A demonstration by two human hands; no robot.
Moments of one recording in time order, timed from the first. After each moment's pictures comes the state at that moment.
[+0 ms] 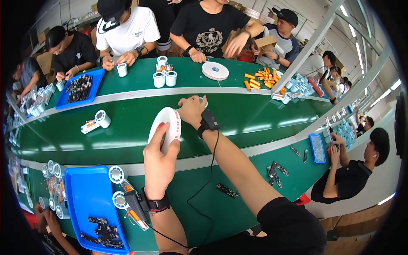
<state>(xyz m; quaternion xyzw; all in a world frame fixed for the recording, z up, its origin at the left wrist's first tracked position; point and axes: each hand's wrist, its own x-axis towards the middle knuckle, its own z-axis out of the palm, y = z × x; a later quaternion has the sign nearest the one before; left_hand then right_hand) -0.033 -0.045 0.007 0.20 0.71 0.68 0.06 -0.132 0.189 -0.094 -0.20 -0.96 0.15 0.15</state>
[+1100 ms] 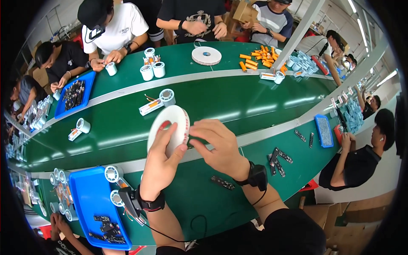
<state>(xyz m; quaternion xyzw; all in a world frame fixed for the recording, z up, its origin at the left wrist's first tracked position) -0.010 -0.025 0.013 0.33 0.70 0.61 0.17 0.083 0.153 -0.001 0.10 -0.87 0.33 0.36</state>
